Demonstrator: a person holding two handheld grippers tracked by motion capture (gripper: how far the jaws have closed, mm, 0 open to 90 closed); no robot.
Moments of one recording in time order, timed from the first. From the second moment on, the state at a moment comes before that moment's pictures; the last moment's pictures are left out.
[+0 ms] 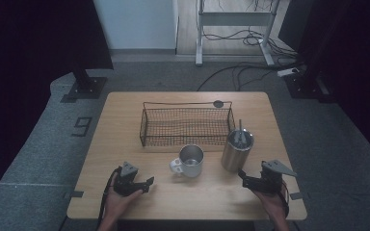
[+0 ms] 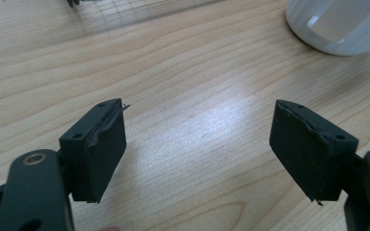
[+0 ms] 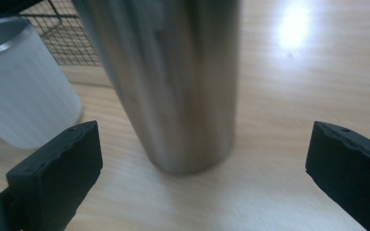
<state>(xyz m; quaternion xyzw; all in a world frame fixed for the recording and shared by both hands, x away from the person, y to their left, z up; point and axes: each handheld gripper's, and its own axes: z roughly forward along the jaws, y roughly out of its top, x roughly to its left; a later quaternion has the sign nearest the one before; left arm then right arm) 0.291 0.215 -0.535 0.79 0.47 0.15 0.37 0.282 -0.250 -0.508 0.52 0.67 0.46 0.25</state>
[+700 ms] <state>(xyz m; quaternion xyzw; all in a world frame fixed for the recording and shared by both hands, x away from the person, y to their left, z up) 0.288 0.215 -0.535 0.79 0.47 0.15 0.37 0.316 -0.219 -0.496 0.50 0.68 0.46 0.26</state>
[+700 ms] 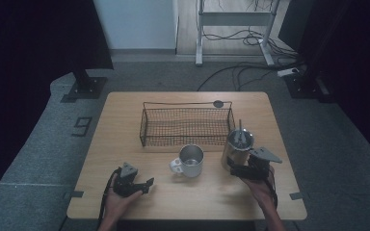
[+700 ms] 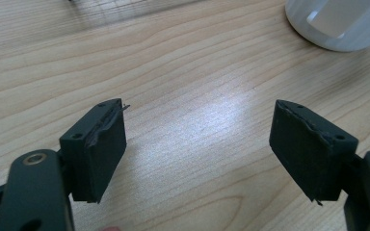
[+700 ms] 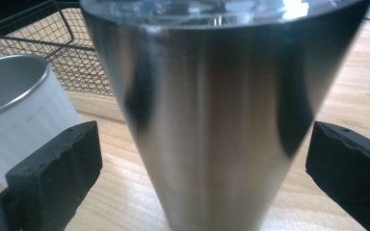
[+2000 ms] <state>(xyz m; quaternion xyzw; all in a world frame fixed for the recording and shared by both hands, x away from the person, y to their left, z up) 0.288 0.214 -0.539 0.79 0.47 0.15 0.36 0.344 -0.204 -0.501 0.50 0.67 0.44 0.32</state>
